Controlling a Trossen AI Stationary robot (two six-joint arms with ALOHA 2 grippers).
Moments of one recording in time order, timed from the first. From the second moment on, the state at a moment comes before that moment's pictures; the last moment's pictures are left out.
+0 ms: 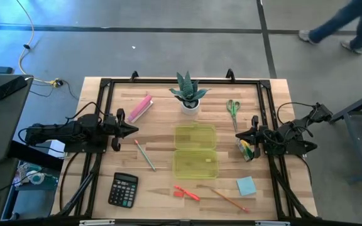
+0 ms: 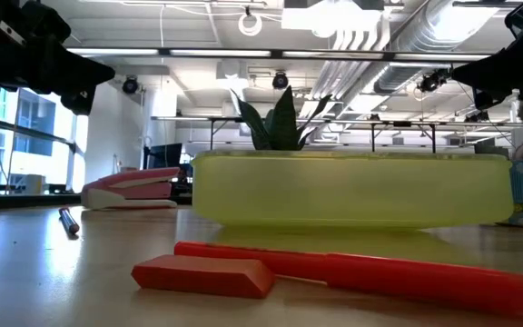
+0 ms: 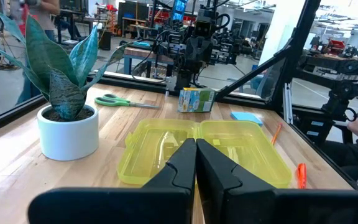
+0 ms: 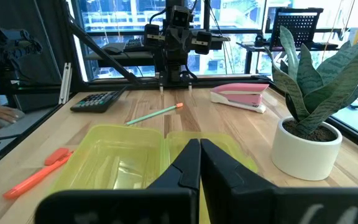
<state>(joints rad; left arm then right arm) 0.15 0.02 0.05 -0.07 0.01 -0.15 0.51 0.01 0.07 -0.13 0.57 0.04</state>
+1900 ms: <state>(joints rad) 0.16 0.02 0.05 -0.06 0.01 -0.07 0.51 0.01 0.07 -0.13 0.57 0.04</state>
